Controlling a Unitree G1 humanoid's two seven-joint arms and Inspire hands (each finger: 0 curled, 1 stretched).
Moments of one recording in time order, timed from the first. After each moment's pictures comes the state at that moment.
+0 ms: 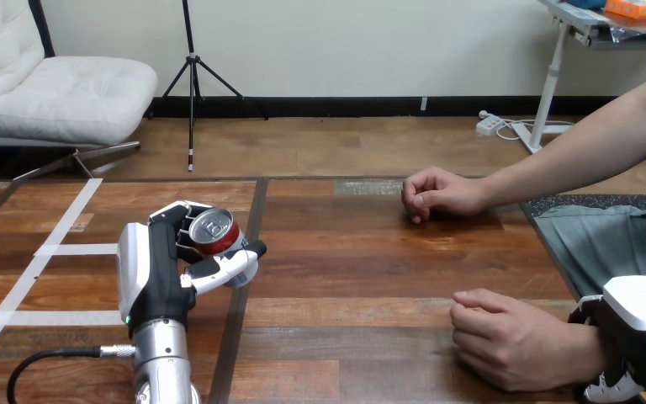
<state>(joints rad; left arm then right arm) -0.28 0.14 -0.06 0.78 0.35 -0.43 0.52 0.18 -0.75 0.04 -0.15 -0.88 0.20 0.40</state>
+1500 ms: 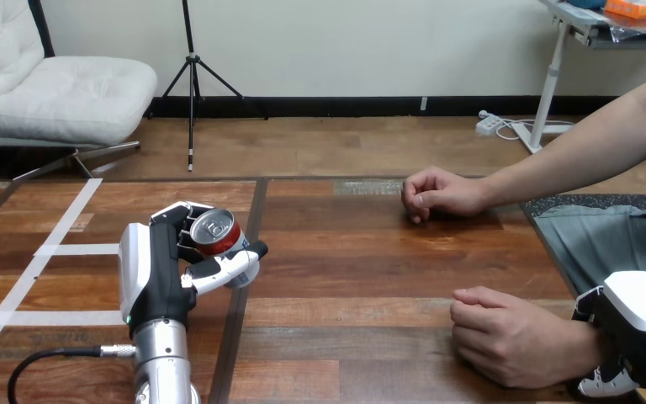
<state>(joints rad) -0.28 0.14 -0.06 0.78 0.34 -0.43 0.51 0.18 -0.75 0.04 -0.07 -0.79 0.11 0.22</state>
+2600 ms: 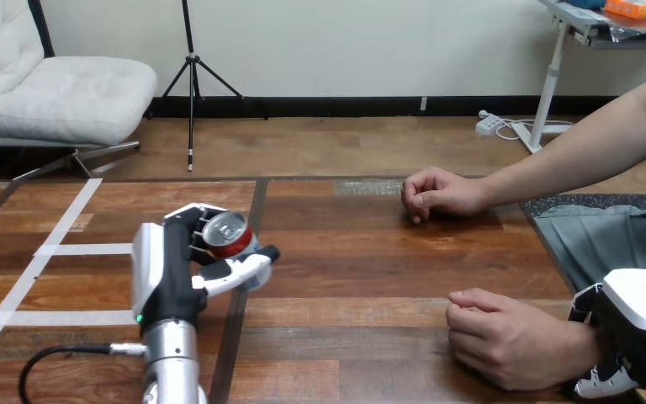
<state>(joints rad) -0.28 0.13 -0.08 0.77 0.35 -0.43 0.48 0.19 -0.75 0.03 -0.09 -0.75 0.10 0.21</state>
